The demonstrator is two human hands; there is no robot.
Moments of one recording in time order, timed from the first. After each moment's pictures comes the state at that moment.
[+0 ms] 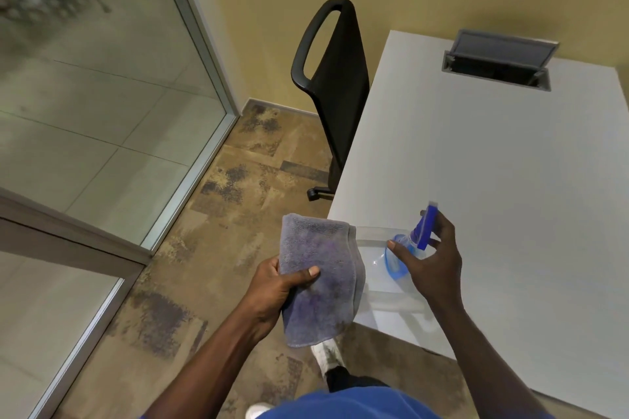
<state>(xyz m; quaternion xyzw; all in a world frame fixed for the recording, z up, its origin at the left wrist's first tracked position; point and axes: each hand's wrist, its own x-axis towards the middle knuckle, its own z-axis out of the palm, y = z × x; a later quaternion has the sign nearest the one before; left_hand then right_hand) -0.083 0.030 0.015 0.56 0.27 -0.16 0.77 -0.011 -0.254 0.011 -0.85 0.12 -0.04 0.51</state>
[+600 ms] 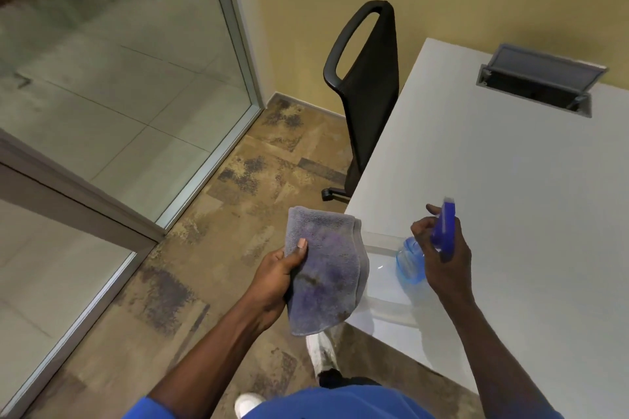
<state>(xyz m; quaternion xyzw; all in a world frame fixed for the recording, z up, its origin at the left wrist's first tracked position) -0.081 0.029 0.023 0.49 0.31 -0.12 0.80 0.022 -0.251 0.019 -0.82 0.03 -0.01 0.57</state>
